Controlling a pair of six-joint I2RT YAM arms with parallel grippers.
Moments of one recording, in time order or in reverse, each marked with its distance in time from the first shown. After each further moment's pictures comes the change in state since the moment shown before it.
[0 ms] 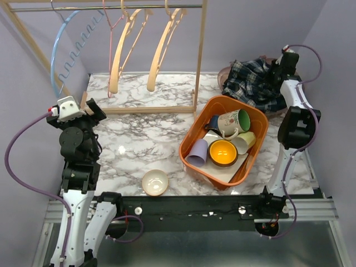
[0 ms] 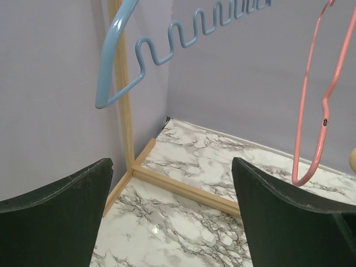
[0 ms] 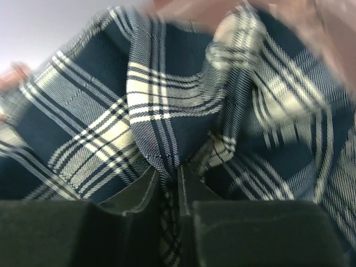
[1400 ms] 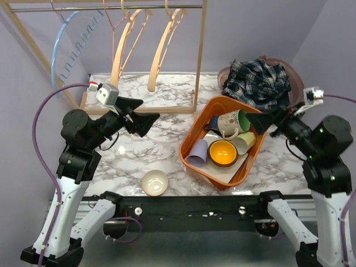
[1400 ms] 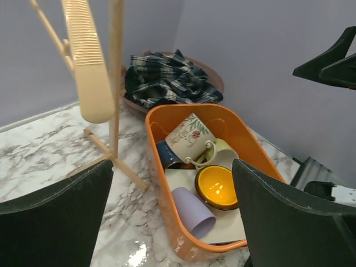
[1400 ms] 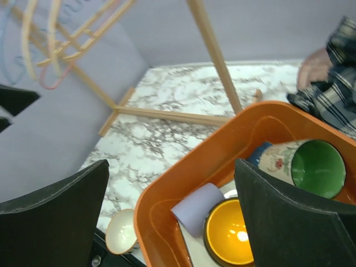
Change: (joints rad) left arm -0.205 0.171 0.265 -0.157 0.983 -0.246; right arm 0.286 -1.480 -0.740 -0.326 -0.301 0.216
